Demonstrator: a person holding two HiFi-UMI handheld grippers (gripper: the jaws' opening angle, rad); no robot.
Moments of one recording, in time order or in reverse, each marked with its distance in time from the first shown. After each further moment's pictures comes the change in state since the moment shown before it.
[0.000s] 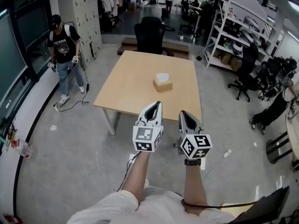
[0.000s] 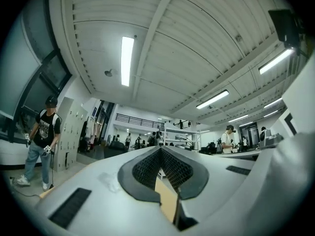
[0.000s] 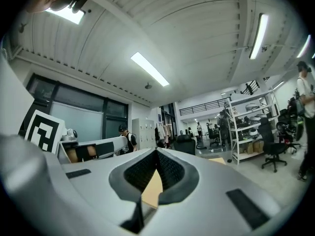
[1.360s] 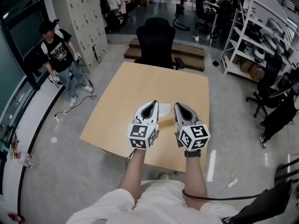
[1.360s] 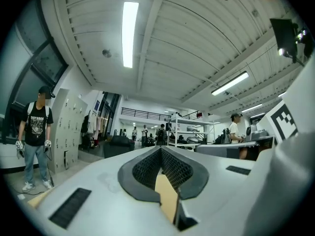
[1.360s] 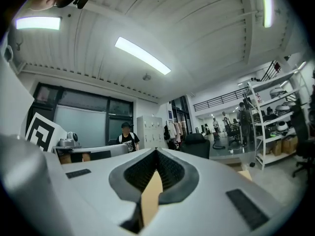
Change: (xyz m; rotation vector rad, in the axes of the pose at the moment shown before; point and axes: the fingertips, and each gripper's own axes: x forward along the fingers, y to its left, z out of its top) left arm 0.403 0.158 -0.093 0.019 0.084 0.078; right arm 0.401 -0.240 0.002 -0.002 0.015 0.214
